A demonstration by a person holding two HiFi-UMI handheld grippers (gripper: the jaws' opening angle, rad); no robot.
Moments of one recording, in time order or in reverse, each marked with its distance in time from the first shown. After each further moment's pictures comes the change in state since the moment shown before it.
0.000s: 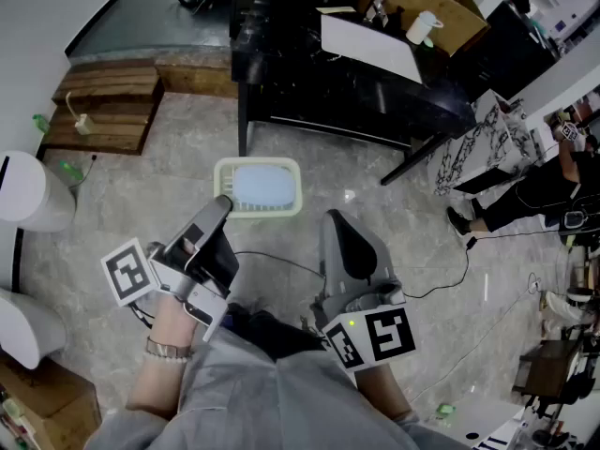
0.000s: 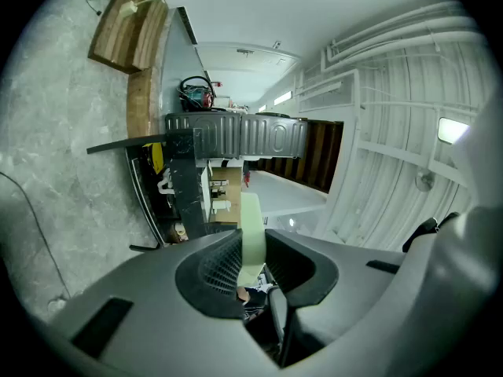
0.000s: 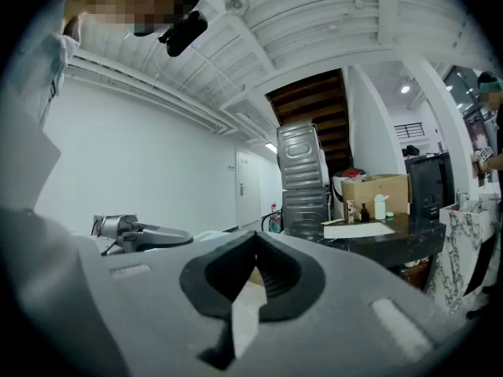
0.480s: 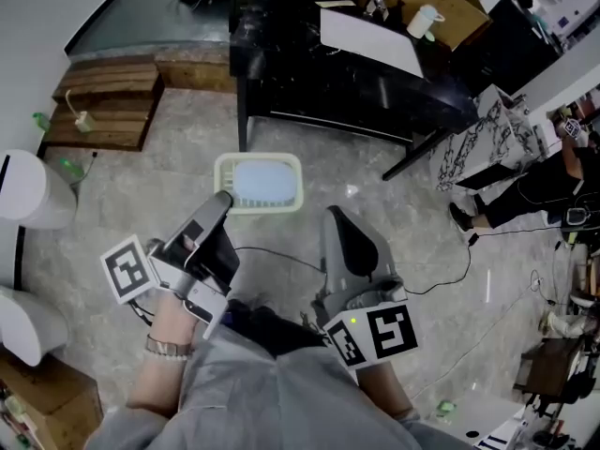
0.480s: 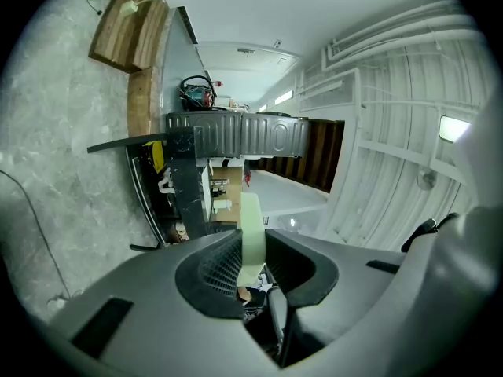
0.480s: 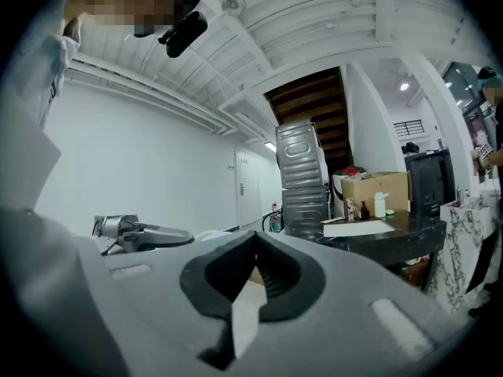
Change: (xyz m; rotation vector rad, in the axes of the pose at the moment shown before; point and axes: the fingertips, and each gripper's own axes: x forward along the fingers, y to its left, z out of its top) left arm 0.003 -0.003 -0.003 0.001 -0.001 0.005; right arm -0.002 -0.004 0.001 0.012 0.003 0.007
